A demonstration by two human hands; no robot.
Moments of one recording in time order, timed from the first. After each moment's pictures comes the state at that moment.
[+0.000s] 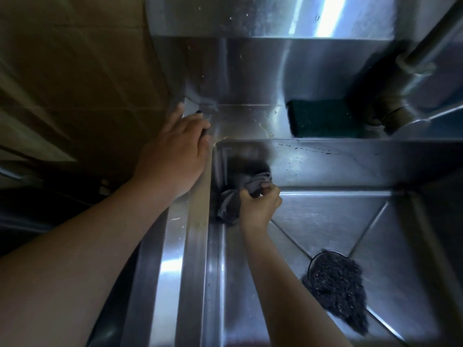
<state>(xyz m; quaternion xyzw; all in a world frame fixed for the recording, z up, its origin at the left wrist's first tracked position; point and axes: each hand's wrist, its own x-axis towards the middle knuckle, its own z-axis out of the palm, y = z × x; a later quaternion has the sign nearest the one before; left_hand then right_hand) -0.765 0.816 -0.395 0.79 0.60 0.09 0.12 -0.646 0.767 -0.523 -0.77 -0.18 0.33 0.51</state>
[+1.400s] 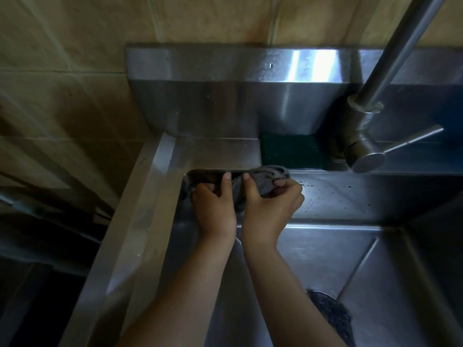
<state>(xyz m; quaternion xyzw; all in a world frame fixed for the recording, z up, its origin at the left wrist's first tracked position) -0.644 0.788 -0.451 0.40 0.74 0.43 0.33 -0.596 0.773 -0.450 -0.69 -0.25 0.26 0.63</state>
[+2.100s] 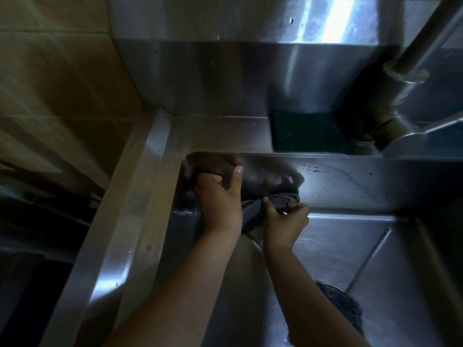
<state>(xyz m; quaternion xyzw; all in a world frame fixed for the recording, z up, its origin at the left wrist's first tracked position) -0.644 0.791 -0.481 0.42 0.72 0.46 0.31 -0.563 0.773 -0.553 -0.78 -0.18 0.28 0.54</state>
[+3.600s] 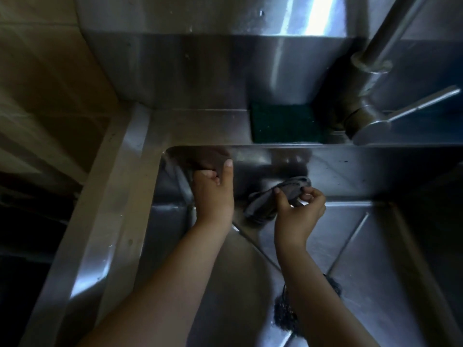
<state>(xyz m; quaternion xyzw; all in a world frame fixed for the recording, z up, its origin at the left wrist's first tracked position) -0.632 0.786 -0.476 0.43 0.69 0.43 0.39 -0.525 0.751 -0.523 -0.74 -0.20 0.22 0.60</state>
